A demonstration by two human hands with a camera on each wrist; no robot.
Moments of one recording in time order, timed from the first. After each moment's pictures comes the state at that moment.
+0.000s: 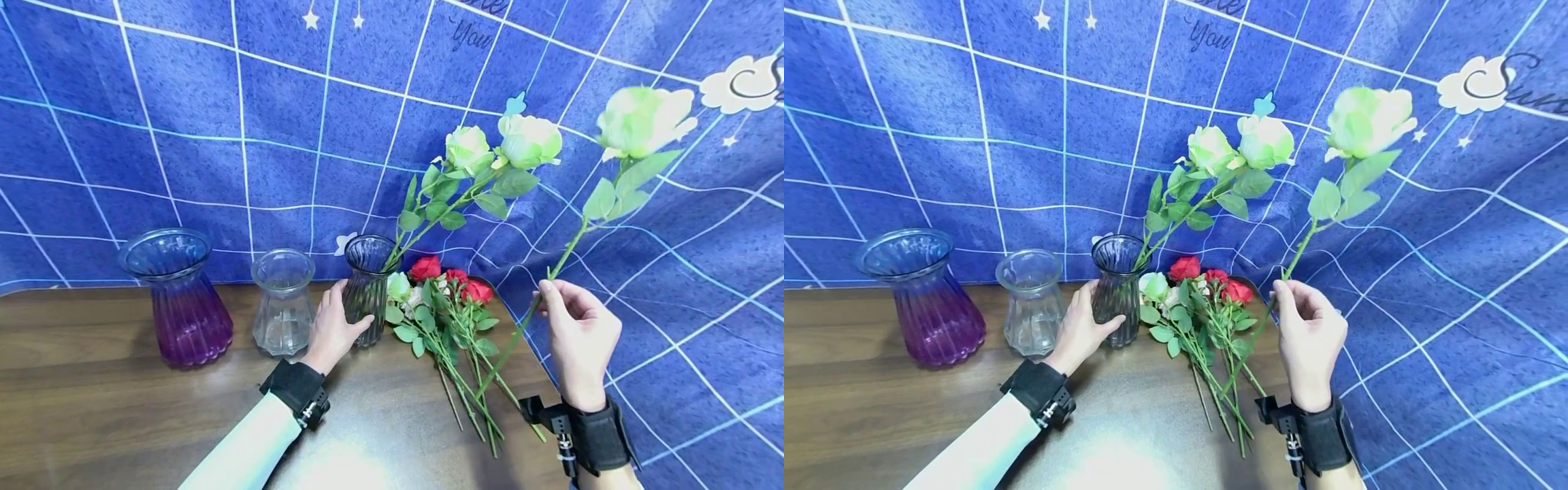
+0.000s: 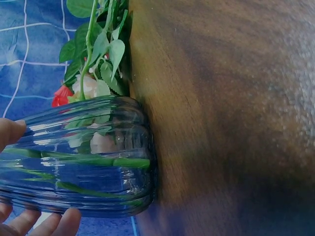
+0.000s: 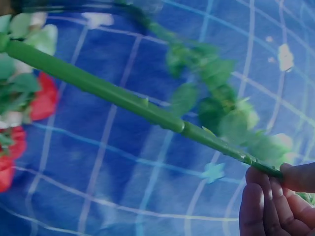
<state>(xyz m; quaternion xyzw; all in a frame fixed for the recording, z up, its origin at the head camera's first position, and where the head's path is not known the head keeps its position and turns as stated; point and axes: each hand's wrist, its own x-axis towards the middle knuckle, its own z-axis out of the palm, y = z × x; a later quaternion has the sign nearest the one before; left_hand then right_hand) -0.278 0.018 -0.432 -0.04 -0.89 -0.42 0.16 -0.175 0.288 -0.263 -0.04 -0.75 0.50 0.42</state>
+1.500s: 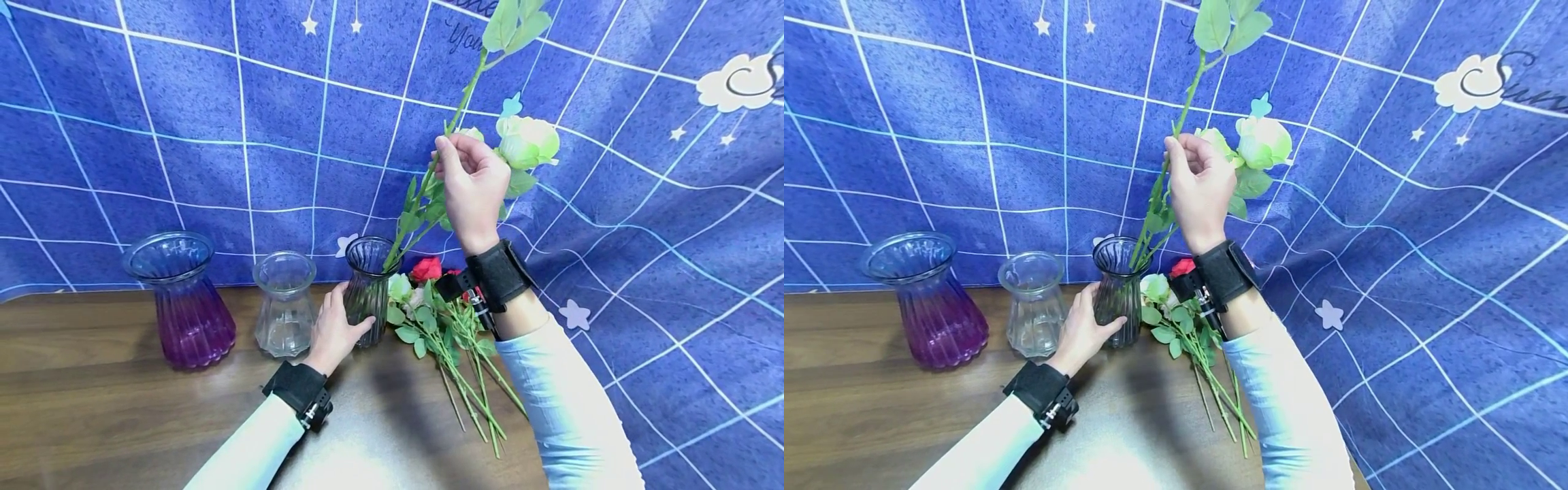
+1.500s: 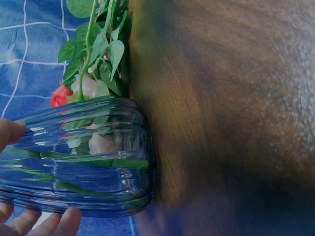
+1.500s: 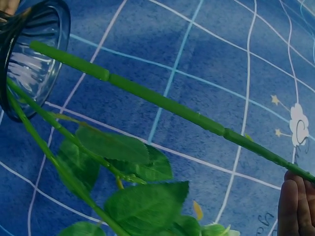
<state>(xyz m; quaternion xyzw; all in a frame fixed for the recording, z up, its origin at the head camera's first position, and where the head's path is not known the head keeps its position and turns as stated) -0.277 0.017 -0.430 -0.03 -0.89 -0.43 0.15 -0.281 0.166 -0.167 0.20 -0.66 0.60 0.41</state>
